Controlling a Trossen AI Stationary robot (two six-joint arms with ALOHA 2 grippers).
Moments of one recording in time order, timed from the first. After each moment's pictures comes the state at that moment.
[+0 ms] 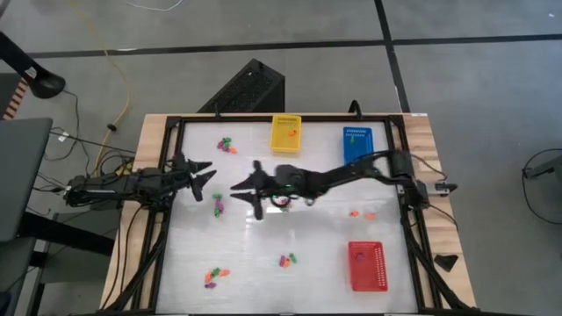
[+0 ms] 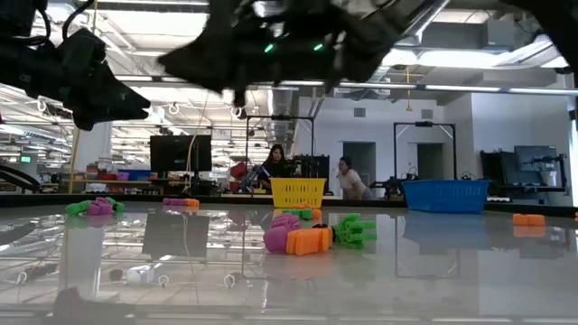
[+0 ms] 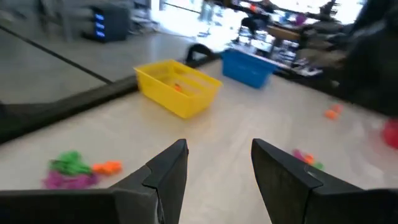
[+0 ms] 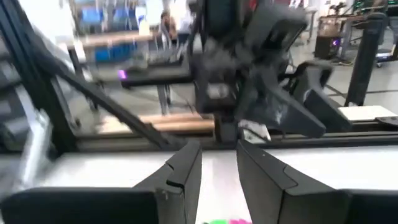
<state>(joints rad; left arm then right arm) -0.03 0.03 0.11 -0.20 -0.51 -0.27 0.01 2.10 1.39 0.71 -0.07 0.06</state>
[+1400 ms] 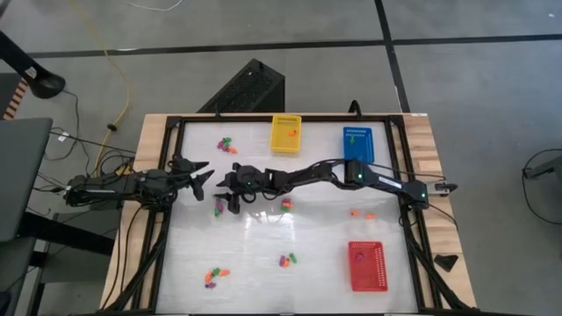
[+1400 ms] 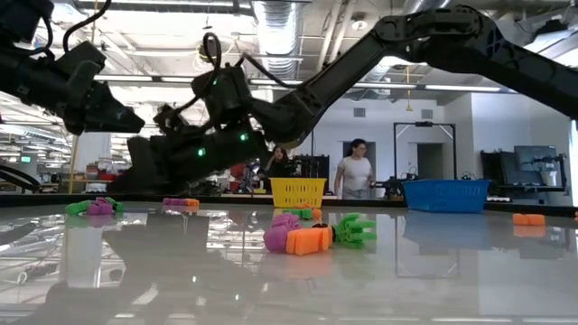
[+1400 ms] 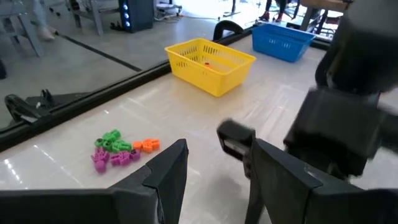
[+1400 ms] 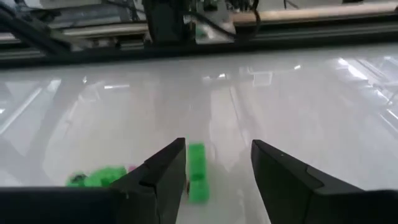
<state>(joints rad) -0.03 0.03 0.11 -0.32 -0.63 -0.23 -0.08 2.59 1.93 0.40 -0.08 0.05</state>
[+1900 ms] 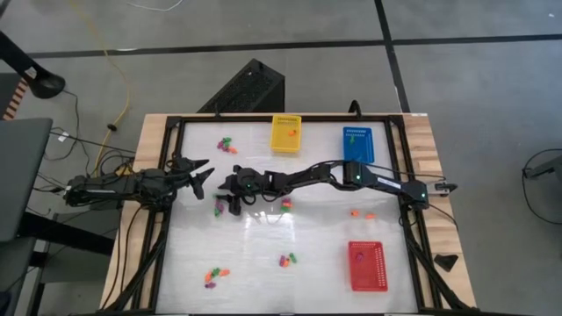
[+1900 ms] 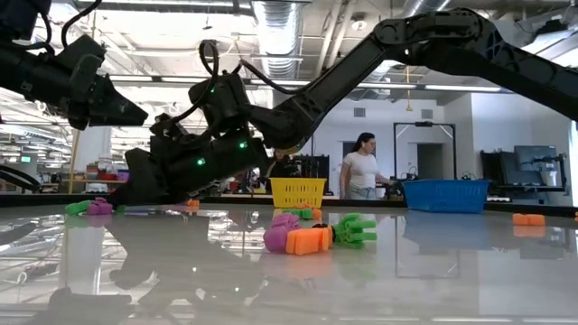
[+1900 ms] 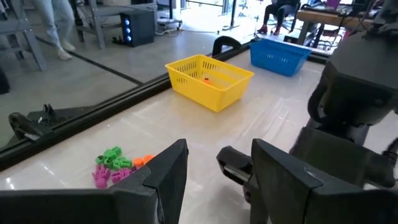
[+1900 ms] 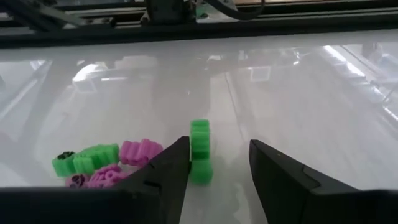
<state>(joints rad) -0.03 0.03 0.11 -0.25 -0.64 -0.18 -0.06 2.62 1.93 0.35 -0.07 0.02</state>
